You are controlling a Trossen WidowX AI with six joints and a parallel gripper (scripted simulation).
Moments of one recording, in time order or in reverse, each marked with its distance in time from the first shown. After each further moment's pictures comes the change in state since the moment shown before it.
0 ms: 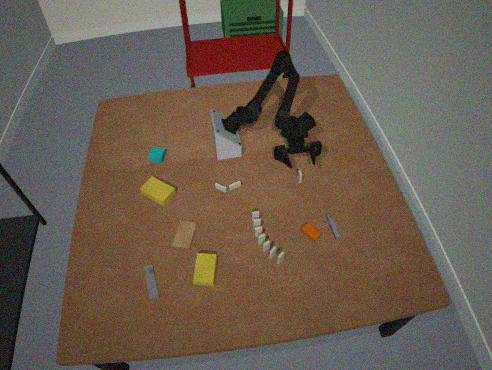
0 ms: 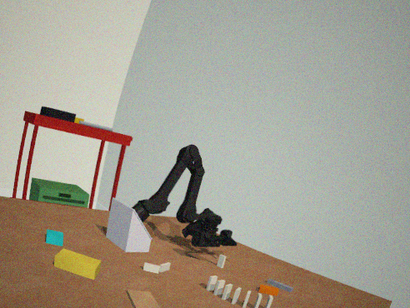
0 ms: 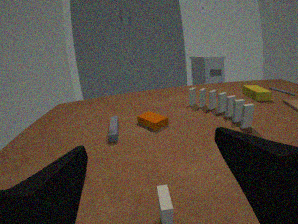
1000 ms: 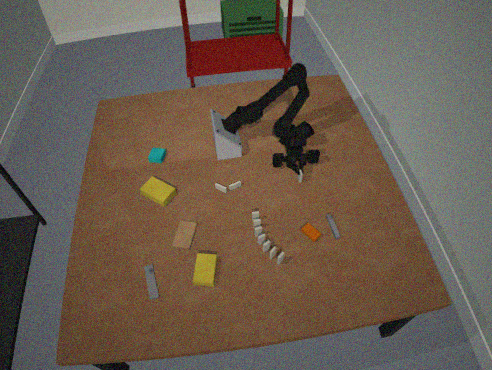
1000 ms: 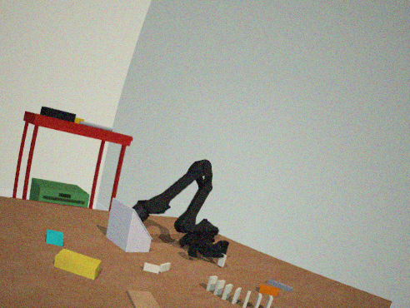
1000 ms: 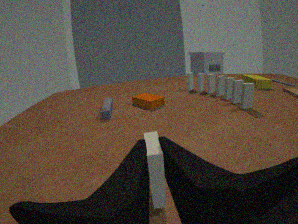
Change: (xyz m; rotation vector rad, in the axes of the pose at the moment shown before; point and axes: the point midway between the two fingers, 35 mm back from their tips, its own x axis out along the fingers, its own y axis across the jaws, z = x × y) arm 0.000 -0.004 -0.044 -0.017 0.008 -0.003
